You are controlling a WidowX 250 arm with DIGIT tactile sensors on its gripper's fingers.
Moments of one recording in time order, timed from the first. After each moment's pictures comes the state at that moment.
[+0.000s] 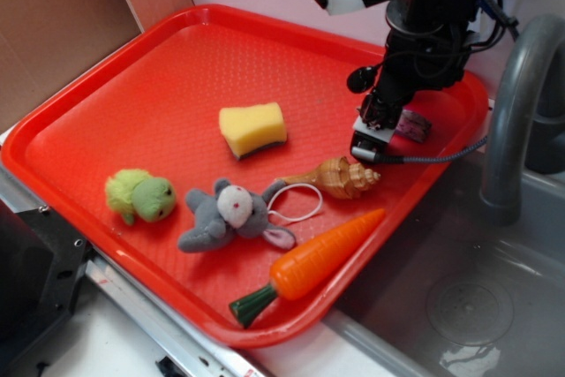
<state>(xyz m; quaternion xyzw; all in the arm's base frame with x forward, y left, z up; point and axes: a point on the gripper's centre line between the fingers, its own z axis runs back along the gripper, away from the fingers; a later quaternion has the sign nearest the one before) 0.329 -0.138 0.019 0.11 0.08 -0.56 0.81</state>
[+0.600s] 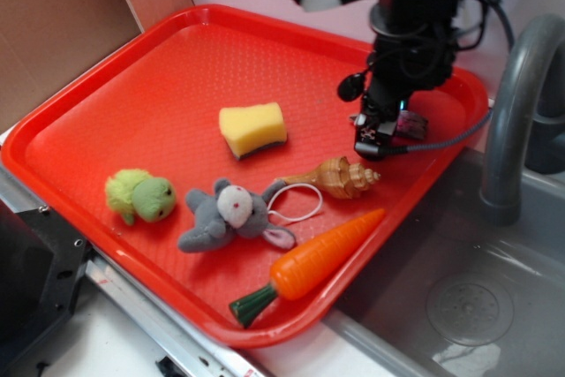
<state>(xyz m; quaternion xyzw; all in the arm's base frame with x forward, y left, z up) 0.321 -0.129 0.020 0.07 0.02 -0.52 0.85</state>
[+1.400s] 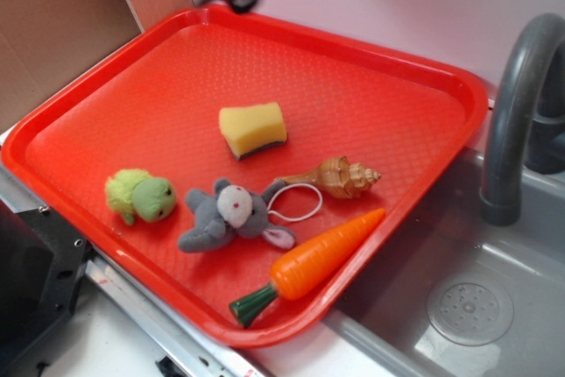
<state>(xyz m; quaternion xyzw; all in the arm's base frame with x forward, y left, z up) 0.252 -0.038 0.176 0.06 -0.07 -0.08 0.99</state>
